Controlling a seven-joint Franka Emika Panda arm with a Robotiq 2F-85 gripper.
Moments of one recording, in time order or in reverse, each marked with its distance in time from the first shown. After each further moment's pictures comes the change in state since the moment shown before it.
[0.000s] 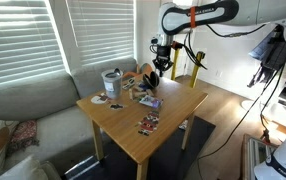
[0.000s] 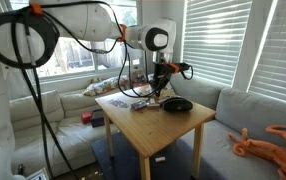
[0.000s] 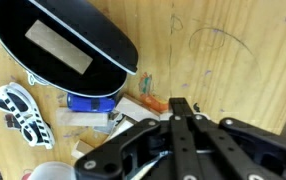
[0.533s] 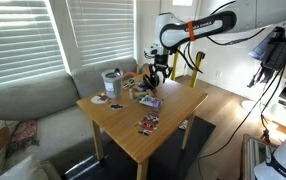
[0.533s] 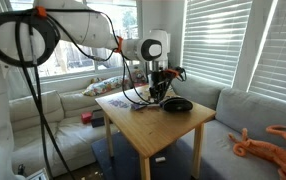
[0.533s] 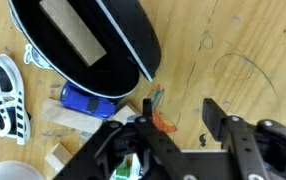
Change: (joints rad) arm 0.051 -0.010 -0.006 -0.127 -0.115 0.177 -0.185
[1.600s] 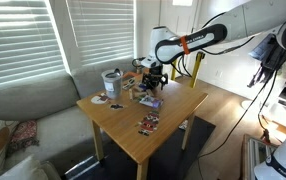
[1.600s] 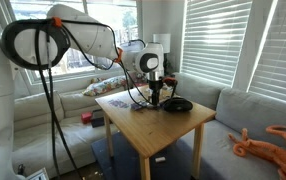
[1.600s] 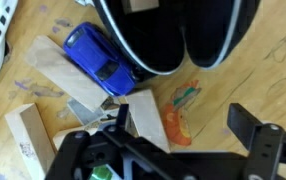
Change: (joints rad) arm 0.038 0.062 0.008 -0.060 -0.007 0.151 -0.357
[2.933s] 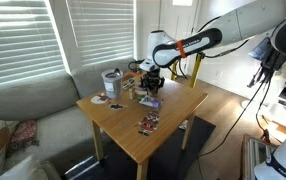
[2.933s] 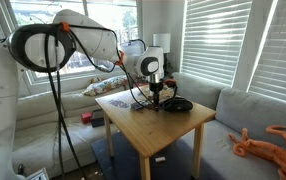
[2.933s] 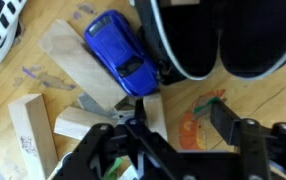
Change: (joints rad) arm -0.001 0.040 0.013 0.014 0.004 0.043 -0.103
